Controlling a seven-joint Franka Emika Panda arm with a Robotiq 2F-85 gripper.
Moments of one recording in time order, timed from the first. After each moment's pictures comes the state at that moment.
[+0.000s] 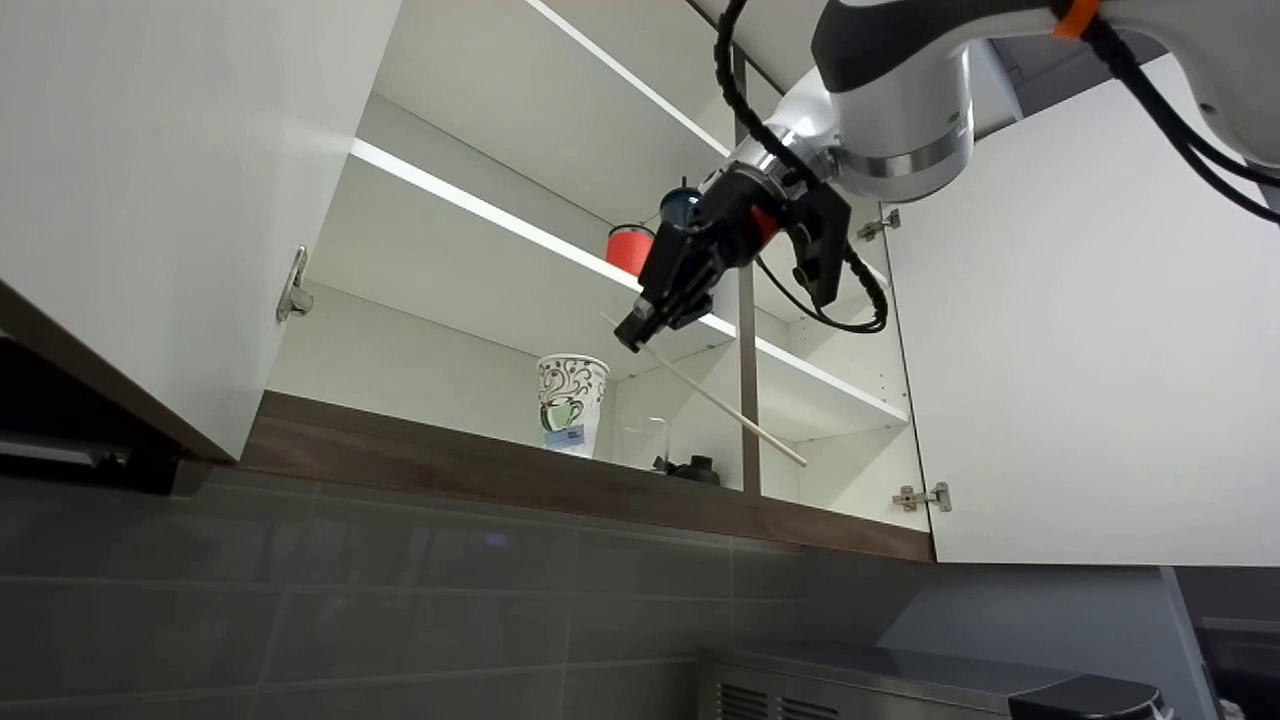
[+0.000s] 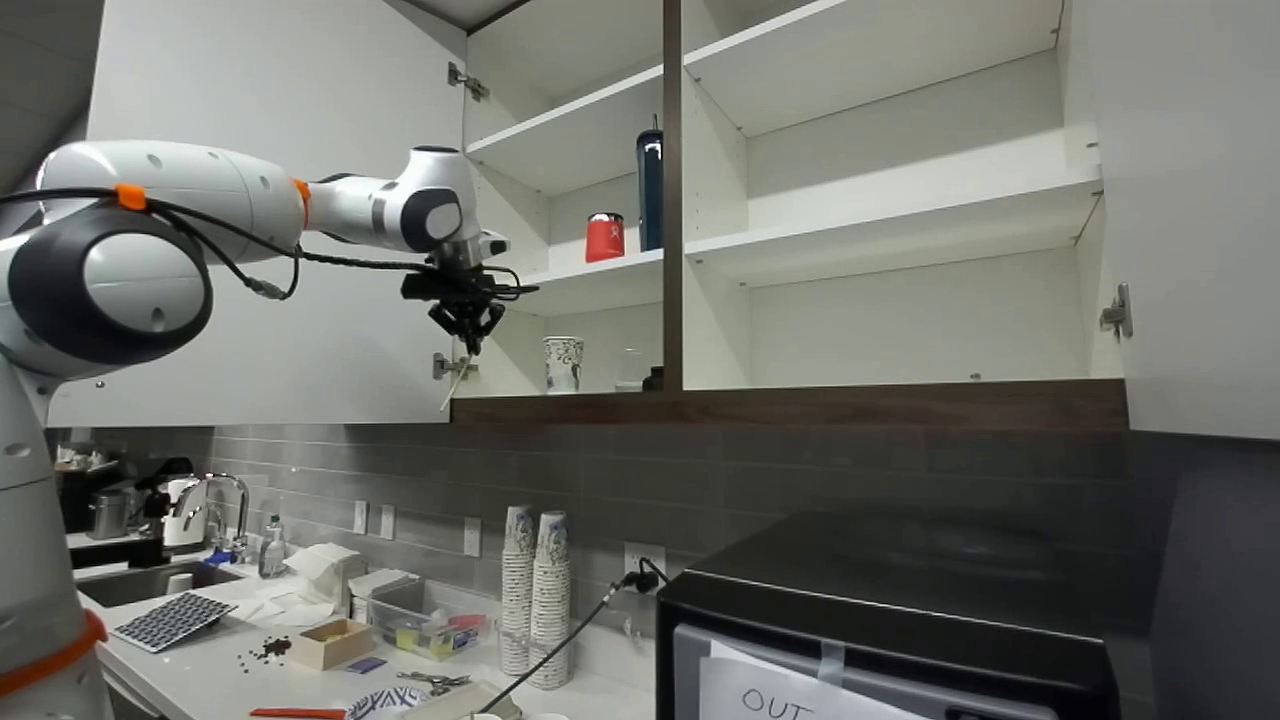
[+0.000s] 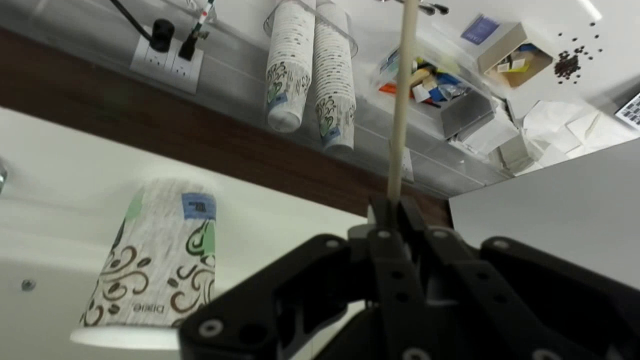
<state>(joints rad) -0.23 -0.24 0.48 -1.46 0.33 1.91 -0.35</state>
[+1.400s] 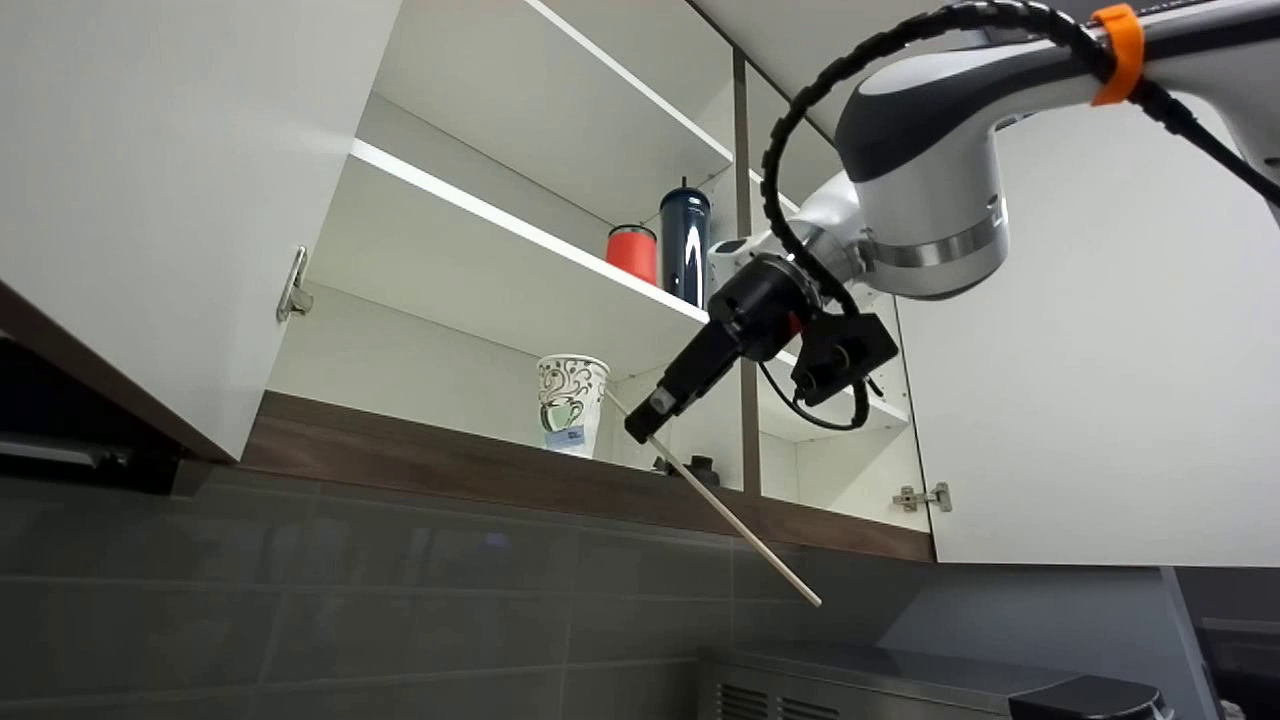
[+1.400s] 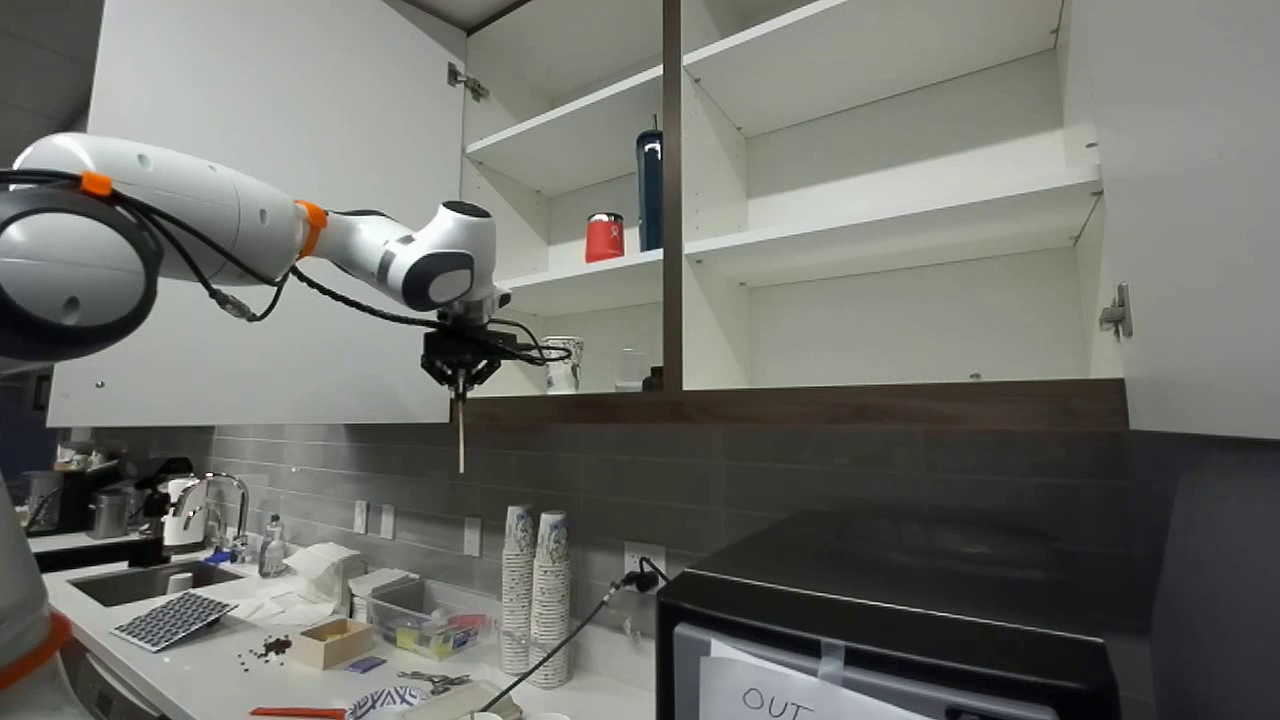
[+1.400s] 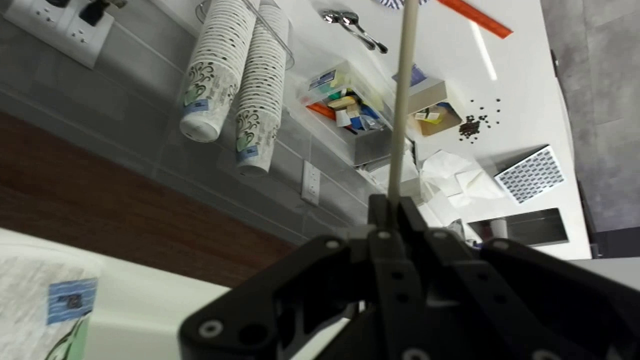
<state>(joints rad) 0.04 -0.35 0.20 -1.82 0.54 2.05 -0.86</state>
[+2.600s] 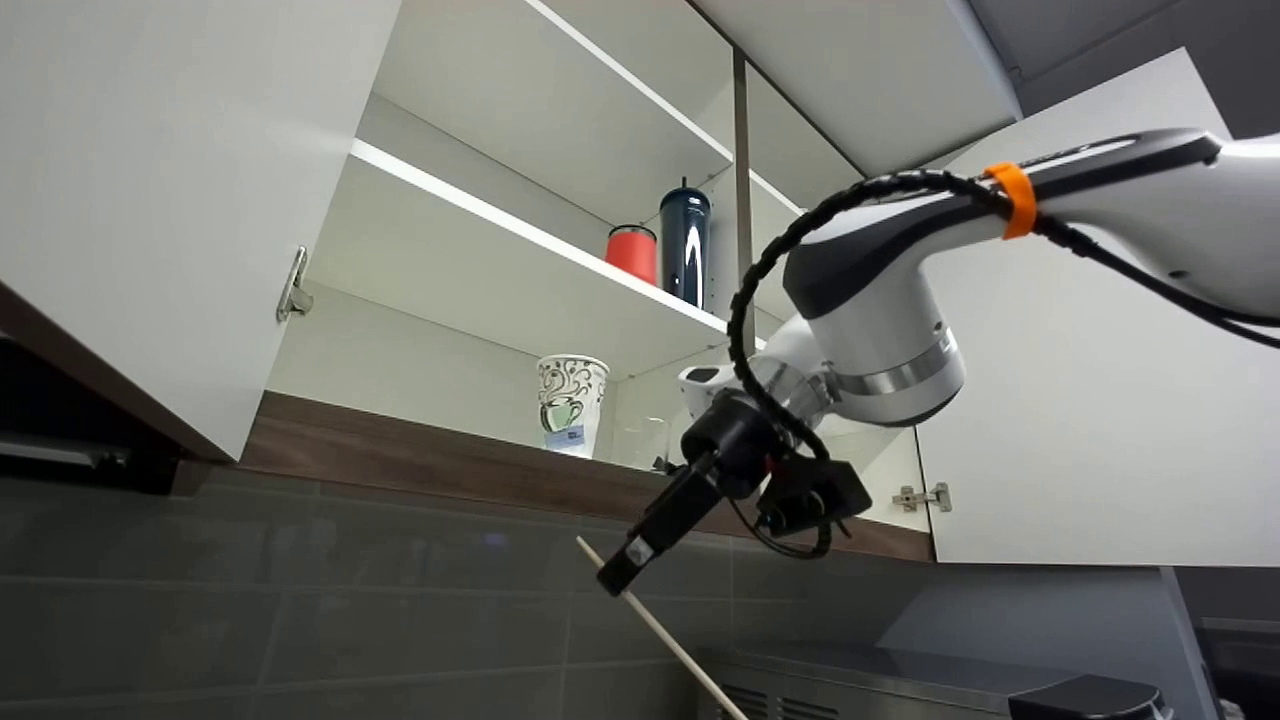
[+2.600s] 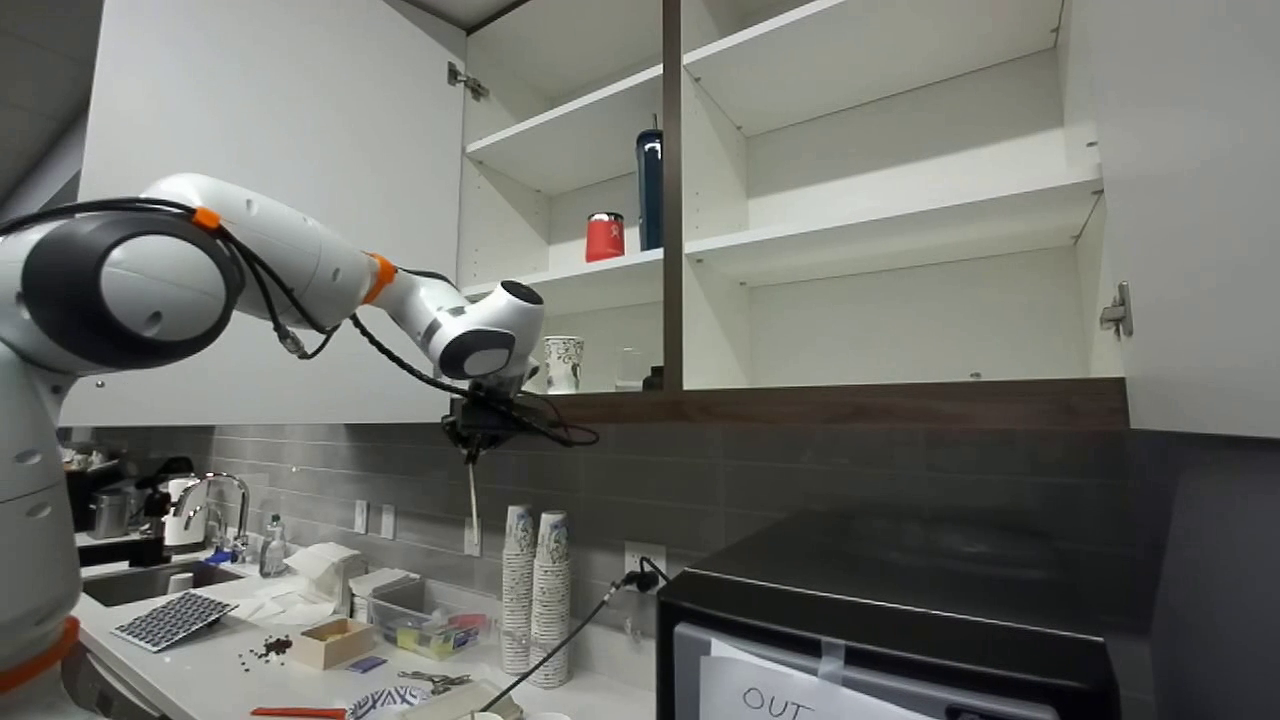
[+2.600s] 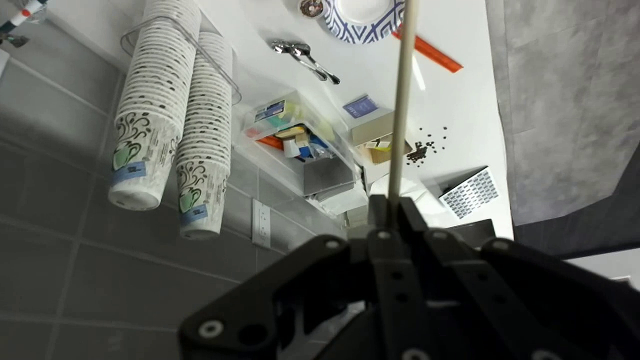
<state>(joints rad) 0.21 -0.23 0.01 -1.94 0.67 2.08 -1.10</state>
